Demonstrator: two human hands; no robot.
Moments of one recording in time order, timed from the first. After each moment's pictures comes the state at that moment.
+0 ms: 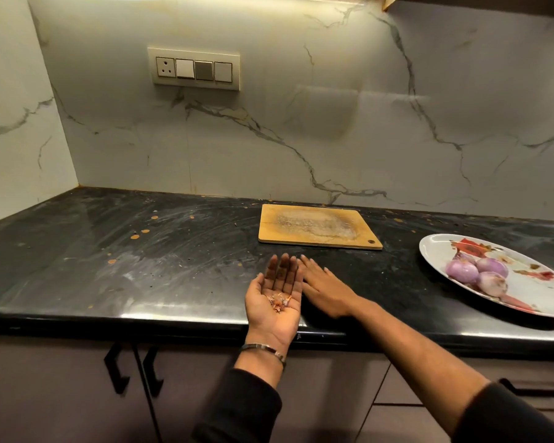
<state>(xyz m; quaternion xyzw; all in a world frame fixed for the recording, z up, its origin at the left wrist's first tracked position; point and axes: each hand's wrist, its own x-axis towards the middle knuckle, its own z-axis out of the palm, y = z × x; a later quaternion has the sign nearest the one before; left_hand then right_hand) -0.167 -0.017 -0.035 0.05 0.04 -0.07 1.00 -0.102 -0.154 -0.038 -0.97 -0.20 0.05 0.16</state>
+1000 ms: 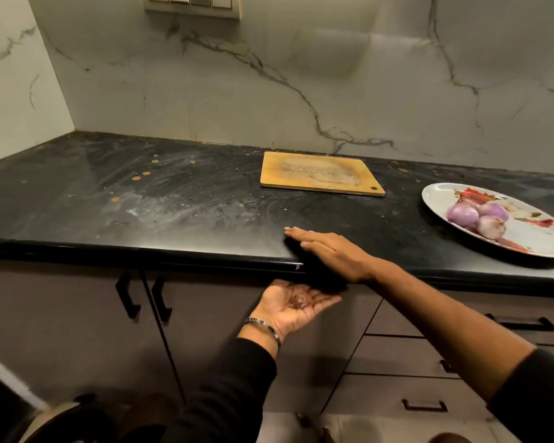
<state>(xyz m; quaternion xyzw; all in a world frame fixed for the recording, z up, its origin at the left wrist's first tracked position) -0.208 -0.028 -0.116 0.16 0.14 -0.34 0.92 -0.175 -0.164 -0.027 -0.92 -0.30 0.06 0.24</state>
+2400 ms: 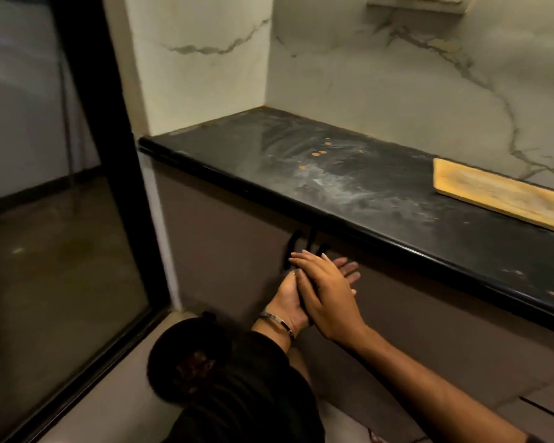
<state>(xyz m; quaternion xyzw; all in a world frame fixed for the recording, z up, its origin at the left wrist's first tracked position) -0.306 0.178 -0.142 0.18 0.05 -0.13 0.97 -0.282 0.091 -0.138 -0.82 -0.42 -0.10 0.36</state>
